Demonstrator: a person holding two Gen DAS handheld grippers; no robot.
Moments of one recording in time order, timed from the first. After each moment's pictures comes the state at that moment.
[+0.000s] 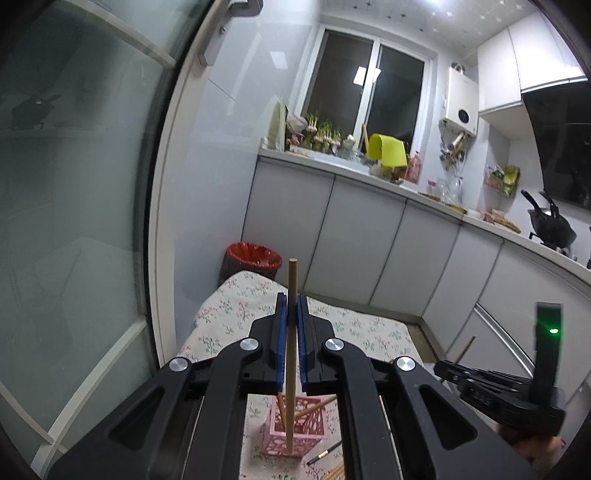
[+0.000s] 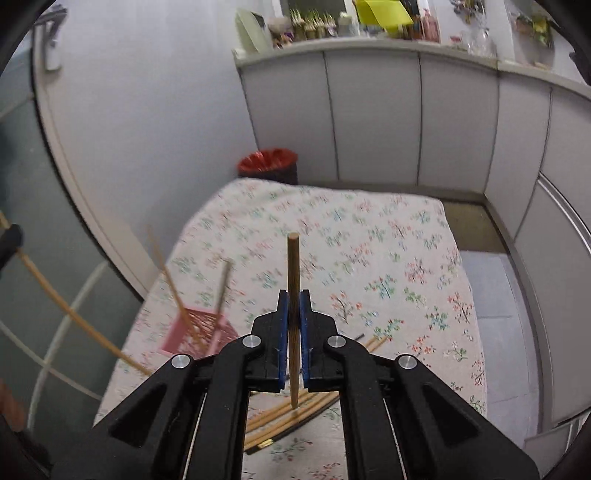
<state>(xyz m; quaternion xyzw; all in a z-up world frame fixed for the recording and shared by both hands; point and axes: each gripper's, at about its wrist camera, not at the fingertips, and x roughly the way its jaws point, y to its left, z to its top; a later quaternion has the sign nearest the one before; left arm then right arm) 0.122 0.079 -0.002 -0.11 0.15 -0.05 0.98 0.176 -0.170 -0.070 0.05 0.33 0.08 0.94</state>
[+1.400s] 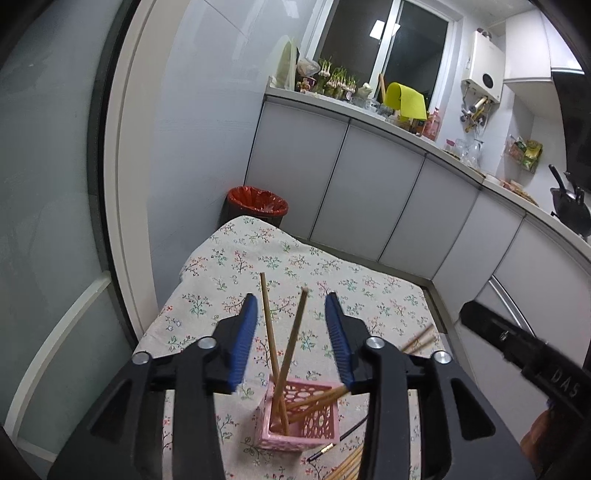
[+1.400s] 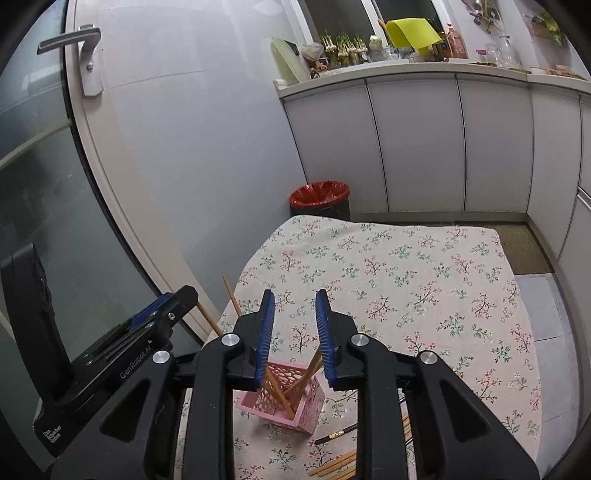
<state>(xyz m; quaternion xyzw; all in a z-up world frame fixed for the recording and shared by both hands) 0.196 0.069 -0.056 -0.12 0.27 -0.05 0.95 0.189 -0.120 -0.049 0.10 0.28 0.15 0.94</state>
